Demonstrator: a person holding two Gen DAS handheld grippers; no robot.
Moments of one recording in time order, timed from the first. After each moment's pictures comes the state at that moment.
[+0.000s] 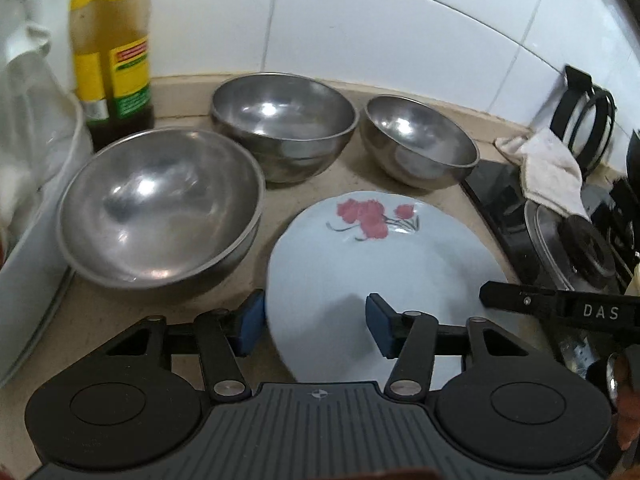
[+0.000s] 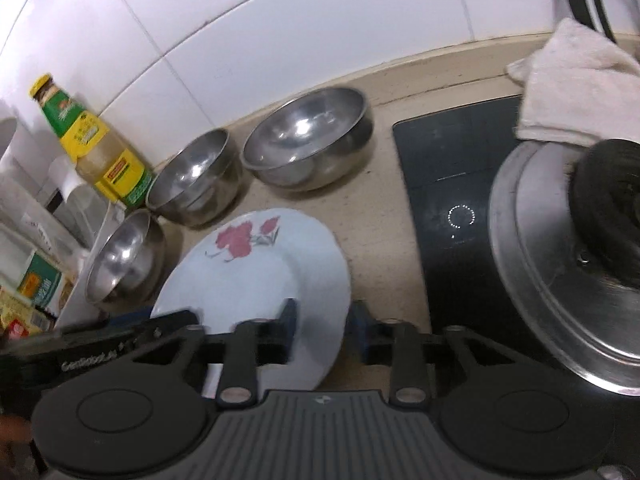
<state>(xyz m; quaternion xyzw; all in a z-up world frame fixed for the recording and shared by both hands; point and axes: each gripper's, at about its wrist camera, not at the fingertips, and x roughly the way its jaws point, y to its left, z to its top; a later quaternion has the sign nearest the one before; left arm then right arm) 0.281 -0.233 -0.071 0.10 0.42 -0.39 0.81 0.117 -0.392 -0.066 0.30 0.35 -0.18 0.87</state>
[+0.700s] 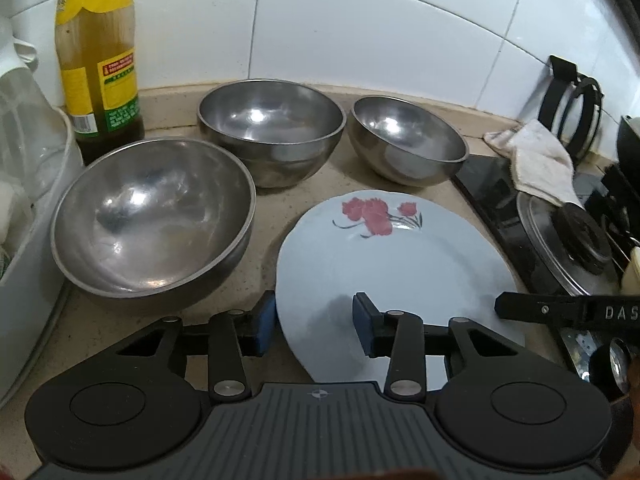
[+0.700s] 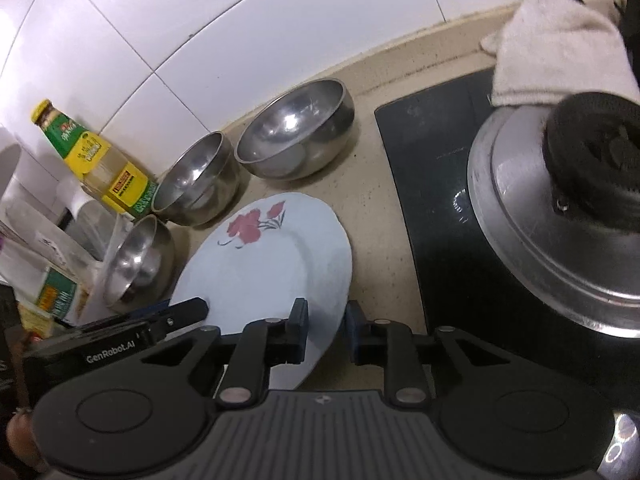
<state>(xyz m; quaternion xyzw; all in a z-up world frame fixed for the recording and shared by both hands) 0.278 -0.231 -0.073 0.11 0.40 -0.41 0.81 0.094 -0.388 -0.067 0.35 0.33 -0.18 0.86</state>
